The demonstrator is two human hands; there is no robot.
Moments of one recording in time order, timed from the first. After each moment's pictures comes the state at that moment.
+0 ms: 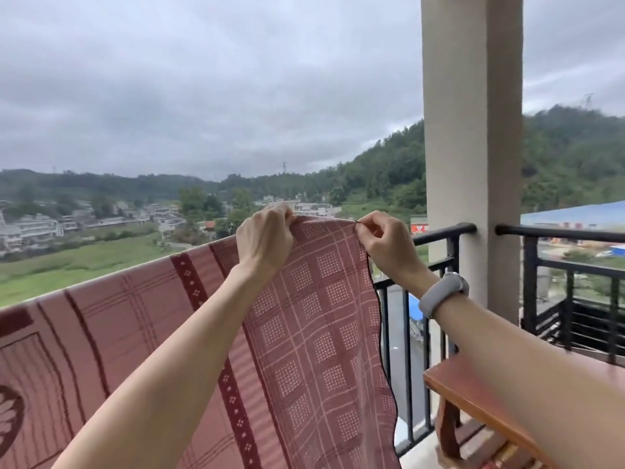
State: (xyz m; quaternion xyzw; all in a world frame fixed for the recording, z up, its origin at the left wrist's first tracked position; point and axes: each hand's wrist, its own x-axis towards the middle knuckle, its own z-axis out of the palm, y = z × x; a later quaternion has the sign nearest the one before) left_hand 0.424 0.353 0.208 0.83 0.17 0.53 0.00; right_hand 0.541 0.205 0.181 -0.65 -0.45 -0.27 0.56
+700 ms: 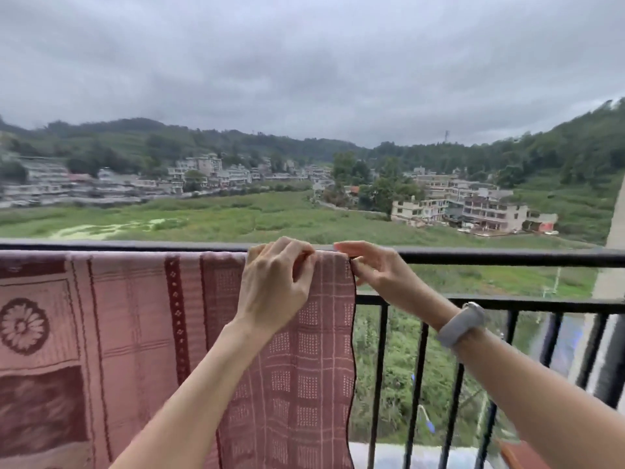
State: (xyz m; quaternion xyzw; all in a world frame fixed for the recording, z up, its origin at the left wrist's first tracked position) left_hand 0.533 0.283 0.126 0.78 0.30 0.54 -0.09; right_hand 0.714 0.241 0.139 -0.48 -0.72 0.14 0.48
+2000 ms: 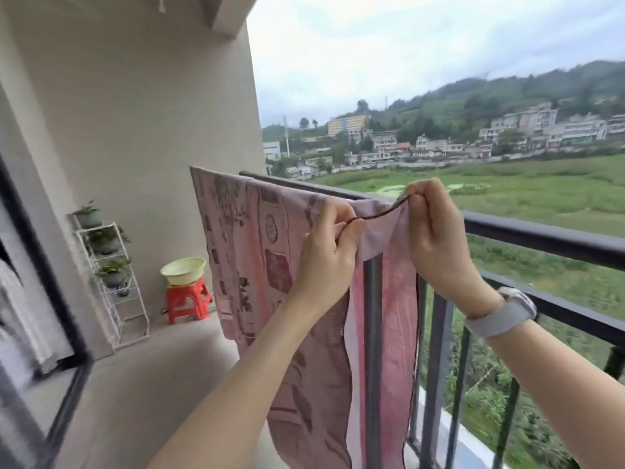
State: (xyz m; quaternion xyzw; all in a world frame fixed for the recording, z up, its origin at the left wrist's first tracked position) left_hand 0.641 0.188 0.114 0.60 0.50 0.61 -0.07; right_hand 0.749 0.284 0.123 -0.02 -0.75 0.16 0.64
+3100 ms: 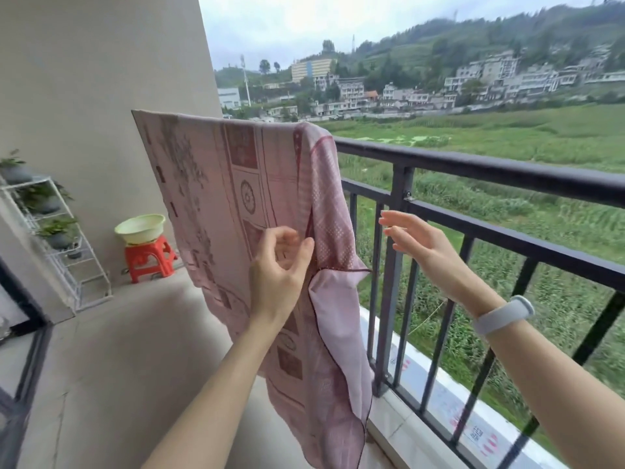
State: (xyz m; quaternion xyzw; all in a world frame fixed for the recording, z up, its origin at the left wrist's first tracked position) left_hand 0.657 0.166 -0.005 0.47 0.60 0.65 0.00; right_hand 0.839 0.294 0.015 -0.21 -0.80 0.41 0.37
